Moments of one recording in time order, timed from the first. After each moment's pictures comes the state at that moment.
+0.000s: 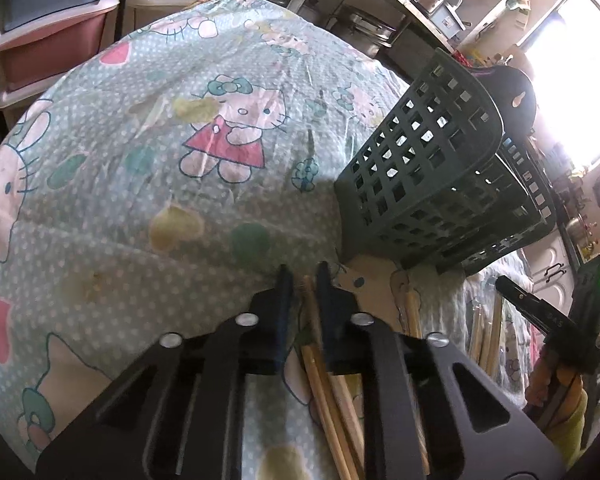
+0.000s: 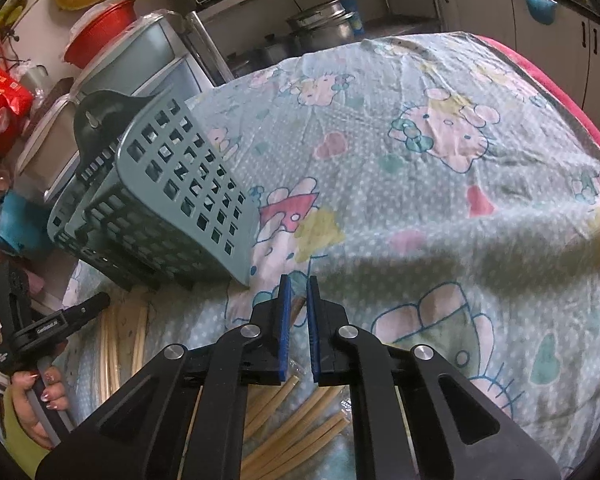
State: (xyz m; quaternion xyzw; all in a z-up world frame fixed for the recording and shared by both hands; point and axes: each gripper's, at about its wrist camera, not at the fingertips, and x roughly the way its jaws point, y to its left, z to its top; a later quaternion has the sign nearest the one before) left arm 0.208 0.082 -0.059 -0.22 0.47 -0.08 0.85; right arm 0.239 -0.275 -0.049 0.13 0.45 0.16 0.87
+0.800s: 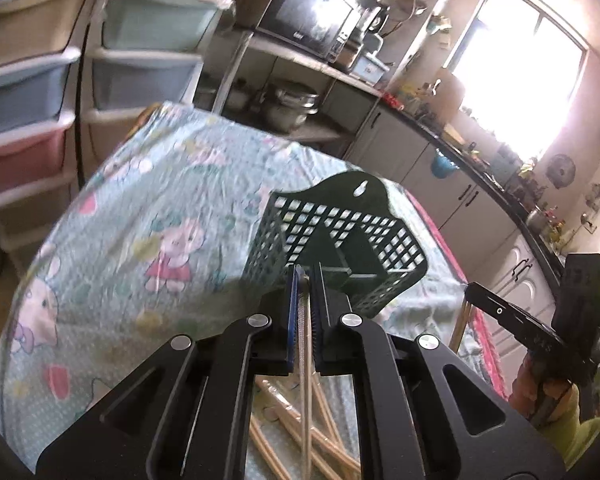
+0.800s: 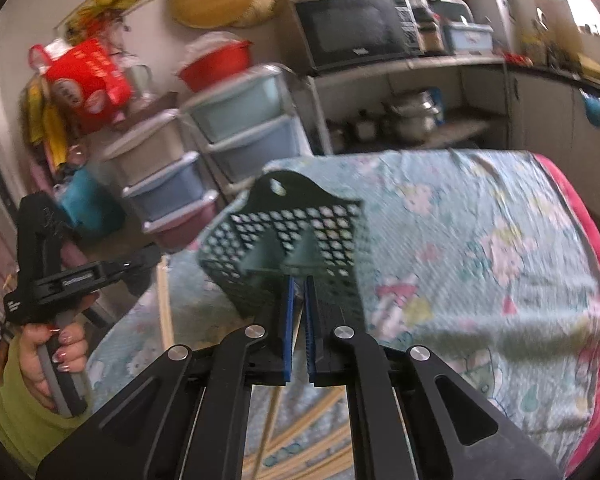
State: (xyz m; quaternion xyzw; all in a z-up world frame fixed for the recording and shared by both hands) left arm 0.173 0.060 0.061 -0.17 0.34 -0.15 0.91; right arm 0.172 -0.230 0.063 0.07 0.30 0.27 0.91
